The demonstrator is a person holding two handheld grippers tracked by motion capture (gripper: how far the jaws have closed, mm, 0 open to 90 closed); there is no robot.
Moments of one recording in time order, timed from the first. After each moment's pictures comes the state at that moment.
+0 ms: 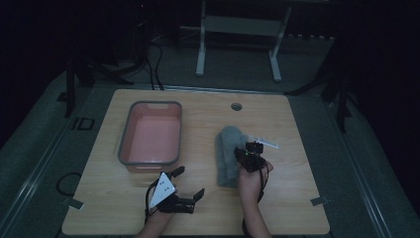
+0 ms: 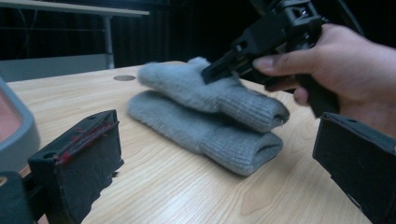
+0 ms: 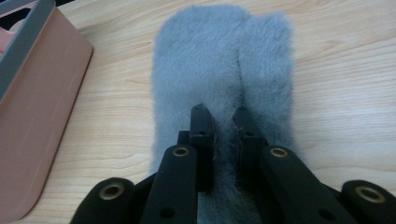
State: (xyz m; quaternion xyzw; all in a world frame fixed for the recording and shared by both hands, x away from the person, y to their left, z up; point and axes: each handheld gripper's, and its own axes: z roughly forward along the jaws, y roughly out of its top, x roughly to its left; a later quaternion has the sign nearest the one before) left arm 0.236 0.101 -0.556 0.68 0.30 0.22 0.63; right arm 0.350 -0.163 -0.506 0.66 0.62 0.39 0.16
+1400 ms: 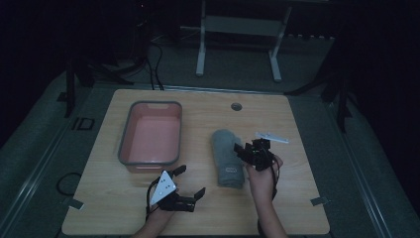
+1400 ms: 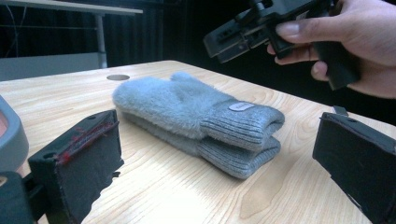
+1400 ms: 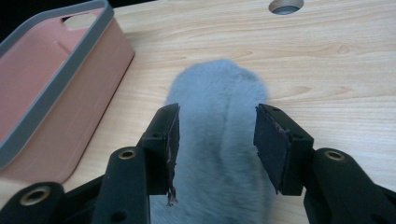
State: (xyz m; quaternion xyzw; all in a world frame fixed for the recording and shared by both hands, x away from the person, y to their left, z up) left arm 0.242 0.100 -0.558 0.69 0.29 0.21 0.63; right arm 0.344 -0.187 -0.474 0.57 0.68 0.43 0.15
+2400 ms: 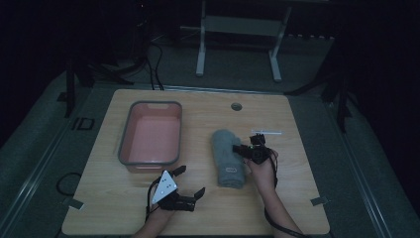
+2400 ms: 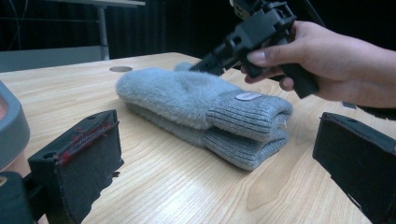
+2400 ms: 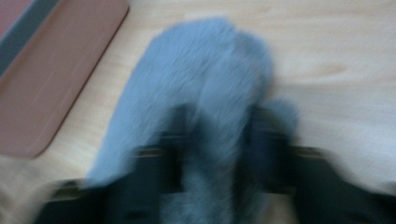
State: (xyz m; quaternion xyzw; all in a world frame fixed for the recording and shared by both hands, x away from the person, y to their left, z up) left arm 0.245 0.100 -0.563 0.69 0.30 0.21 0.62; right arm 0.394 -0.197 -0.519 0.55 0.73 0.41 0.07
